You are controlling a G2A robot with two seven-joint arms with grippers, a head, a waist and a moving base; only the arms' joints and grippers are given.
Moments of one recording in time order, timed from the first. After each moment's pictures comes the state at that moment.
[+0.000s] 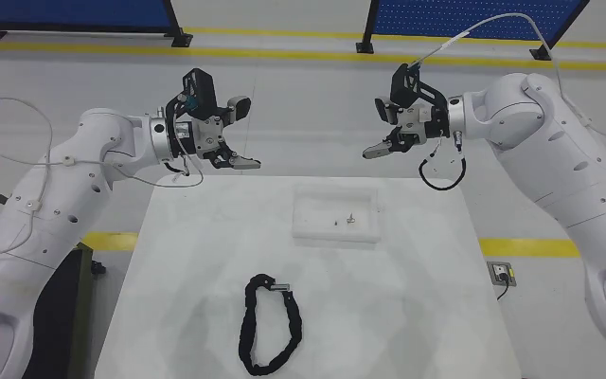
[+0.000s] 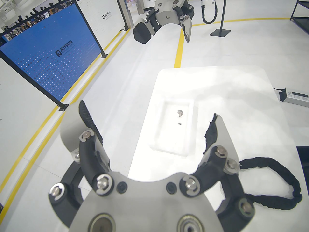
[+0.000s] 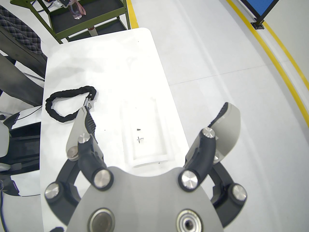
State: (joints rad) left arm 0.14 -1.00 -0.51 -1.03 0.84 -1.01 0.16; right arm -0.03 -0.85 0.48 -1.03 -0.15 -1.00 0.70
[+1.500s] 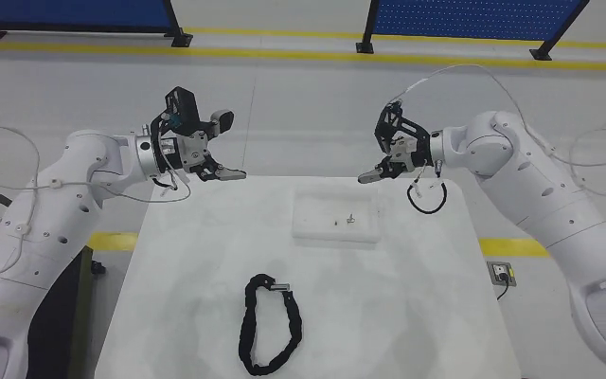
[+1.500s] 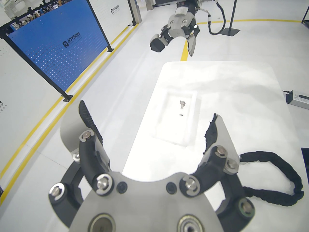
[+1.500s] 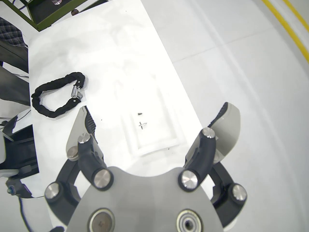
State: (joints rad) left arm 0.29 -0.94 -0.66 -1.10 0.89 -1.00 0.14; right arm -0.18 -0.85 0.47 -1.05 -0.20 -0.82 0.74
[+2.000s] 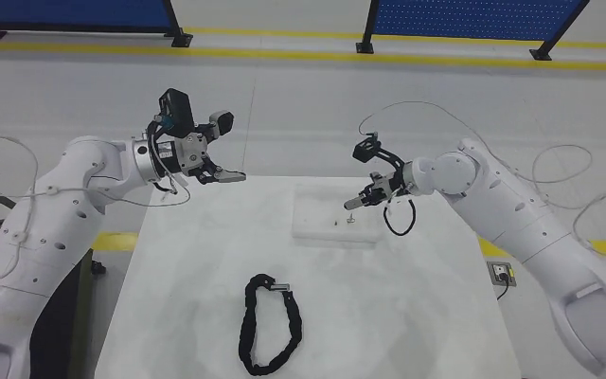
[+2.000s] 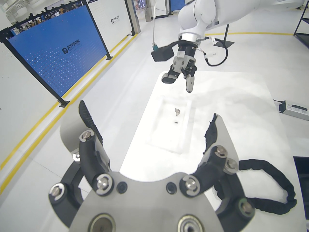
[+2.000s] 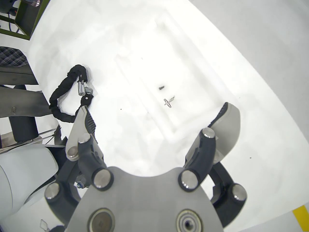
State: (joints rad) left arm 0.34 -0.93 -0.72 -1.13 0.84 -1.01 0.12; right arm -0.26 -0.89 0.44 -1.11 -0.05 -0.40 0.99
